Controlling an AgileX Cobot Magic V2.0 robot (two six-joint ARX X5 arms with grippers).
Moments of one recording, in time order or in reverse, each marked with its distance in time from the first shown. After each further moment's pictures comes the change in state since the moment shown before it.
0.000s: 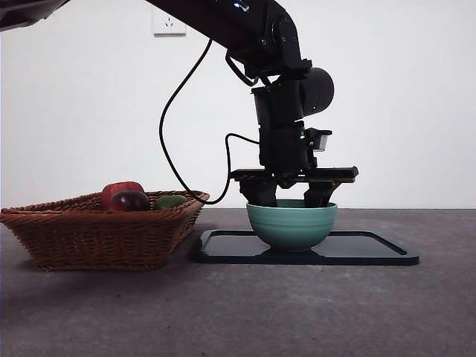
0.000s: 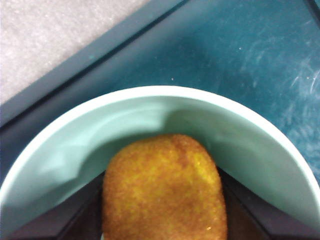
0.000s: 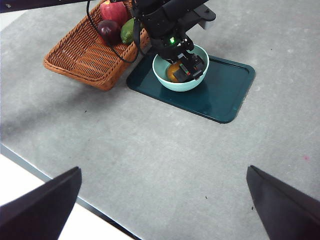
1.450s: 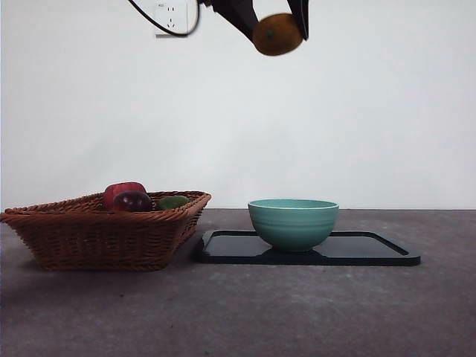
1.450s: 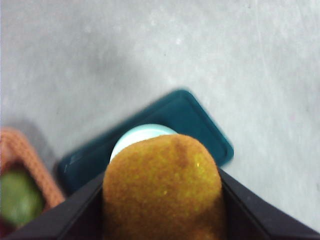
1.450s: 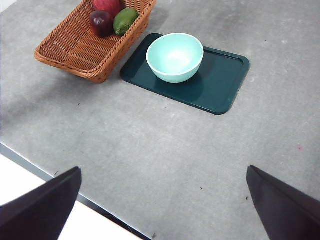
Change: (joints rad) left arm 0.004 -0.311 0.334 -0.296 0.039 -0.012; right arm 0.000 0.000 0.000 -0.029 0.025 0.000
